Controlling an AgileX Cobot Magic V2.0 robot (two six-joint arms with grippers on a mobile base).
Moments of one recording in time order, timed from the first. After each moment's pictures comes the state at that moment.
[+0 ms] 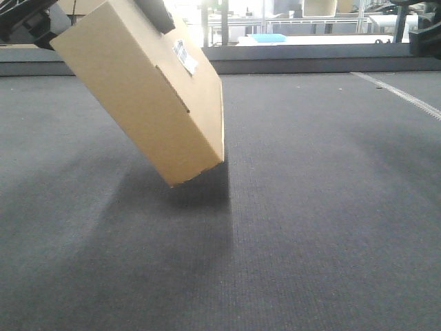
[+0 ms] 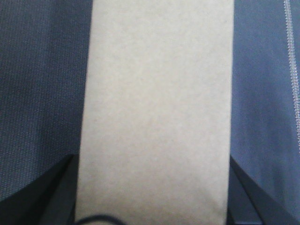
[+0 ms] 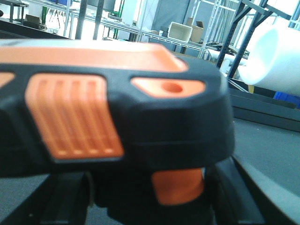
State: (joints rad) left arm -0.49 1.47 -1.20 -0.13 0.62 -0.58; right arm 0.27 1.36 -0.40 0.64 -1.01 -0.62
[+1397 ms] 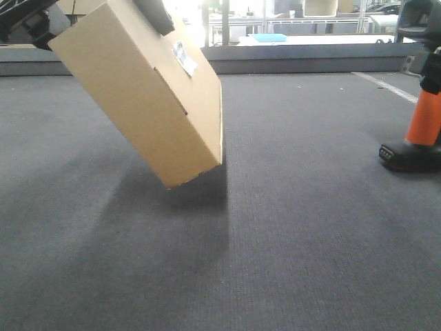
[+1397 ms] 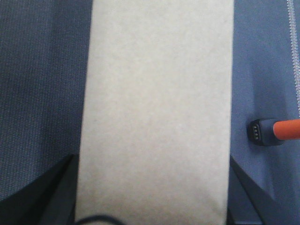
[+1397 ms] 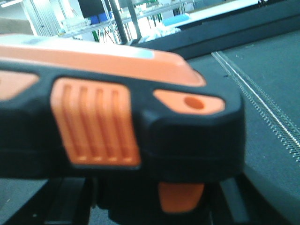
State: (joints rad) left arm -0.49 1.47 -1.20 -0.13 0.63 -0.58; right arm -0.02 1.67 -0.40 0.09 -1.16 0.26
